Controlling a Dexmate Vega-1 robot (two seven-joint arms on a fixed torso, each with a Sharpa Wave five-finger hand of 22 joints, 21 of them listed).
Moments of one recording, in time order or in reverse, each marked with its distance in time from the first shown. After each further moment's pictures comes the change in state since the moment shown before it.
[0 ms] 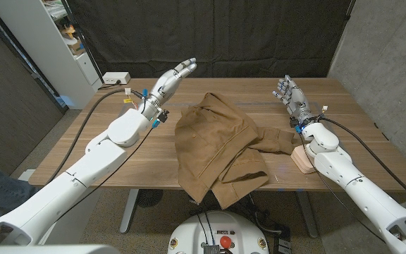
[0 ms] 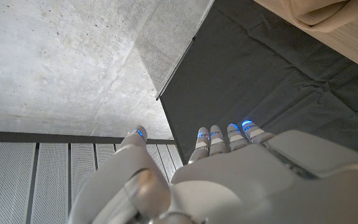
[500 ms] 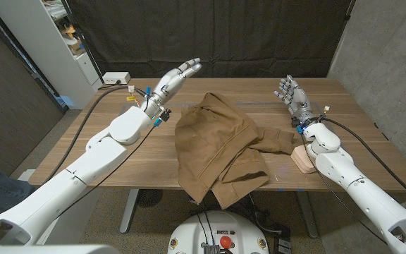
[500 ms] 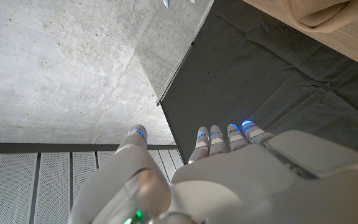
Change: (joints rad) left arm -0.021 0.008 0.016 -0.024 0.026 0.037 -0.008; left_hand 0.005 0.005 0.007 -0.007 0.000 0.011 0.000 0.000 0.000 0.000 0.000 0.000 0.000 0.000 0.000 0.000 0.000 0.000 0.000 0.000 0.000; right arm -0.010 -0.004 0.010 -0.007 0.007 0.005 -0.003; right_hand 0.000 0.000 0.000 0.000 0.000 0.000 0.000 0.000 0.000 0.000 0.000 0.000 0.000 0.000 0.000 0.000 0.000 0.000 0.000 0.000 0.000
